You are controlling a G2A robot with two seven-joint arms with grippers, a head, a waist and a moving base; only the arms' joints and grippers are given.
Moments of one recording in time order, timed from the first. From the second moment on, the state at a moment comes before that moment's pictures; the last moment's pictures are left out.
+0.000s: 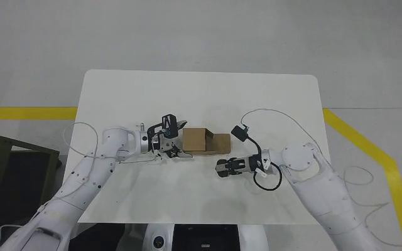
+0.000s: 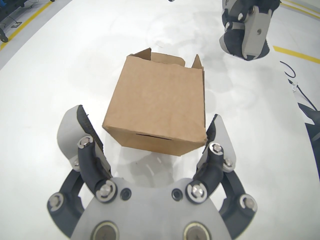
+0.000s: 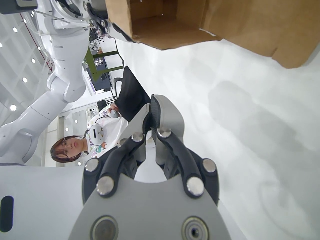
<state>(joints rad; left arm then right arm) 0.92 -0.99 -0.94 -1.32 1.32 -0.95 0.13 -1.11 -1.10 1.09 -1.60 0.03 0.04 1.19</state>
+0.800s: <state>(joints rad) 0.90 -1.01 -0.92 -1.30 1.30 -1.00 0.11 -0.96 -1.15 0.95 -1.38 0.07 -0.14 1.03</state>
